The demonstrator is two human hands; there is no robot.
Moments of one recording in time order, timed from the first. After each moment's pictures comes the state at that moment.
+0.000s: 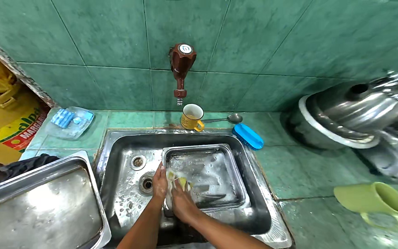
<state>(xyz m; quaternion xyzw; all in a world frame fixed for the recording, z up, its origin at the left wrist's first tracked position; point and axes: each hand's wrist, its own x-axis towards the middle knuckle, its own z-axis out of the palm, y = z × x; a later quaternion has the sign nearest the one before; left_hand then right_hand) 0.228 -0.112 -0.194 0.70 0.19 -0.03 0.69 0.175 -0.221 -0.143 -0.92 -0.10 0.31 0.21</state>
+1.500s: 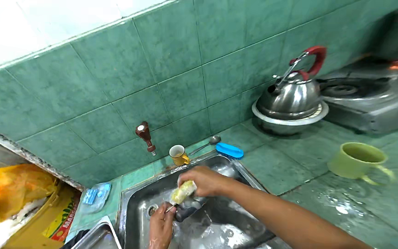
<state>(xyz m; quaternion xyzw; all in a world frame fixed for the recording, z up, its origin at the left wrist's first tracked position) 0.172 -0.091 -0.015 0.85 -0.19 0.15 0.46 0.230 -0.330 0.070 -0.89 -0.34 0.05 0.31</state>
